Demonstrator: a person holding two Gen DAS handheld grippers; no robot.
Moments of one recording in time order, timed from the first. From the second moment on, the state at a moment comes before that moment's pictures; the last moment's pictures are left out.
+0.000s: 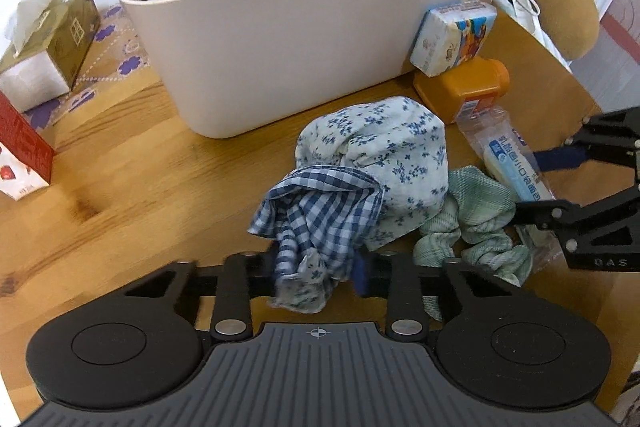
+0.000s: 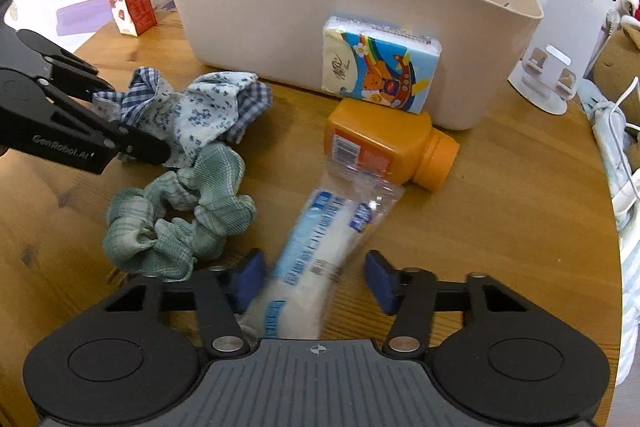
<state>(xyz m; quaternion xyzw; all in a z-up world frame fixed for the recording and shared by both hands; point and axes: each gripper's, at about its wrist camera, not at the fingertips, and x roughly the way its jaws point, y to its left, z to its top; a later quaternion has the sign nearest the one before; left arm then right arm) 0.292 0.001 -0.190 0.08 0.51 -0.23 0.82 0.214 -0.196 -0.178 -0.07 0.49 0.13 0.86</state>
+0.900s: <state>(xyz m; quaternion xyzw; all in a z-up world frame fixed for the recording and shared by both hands) 0.256 0.025 -0.147 0.08 0.48 -0.22 0.85 0.189 -0.233 -0.133 -0.03 0.46 0.17 0.87</state>
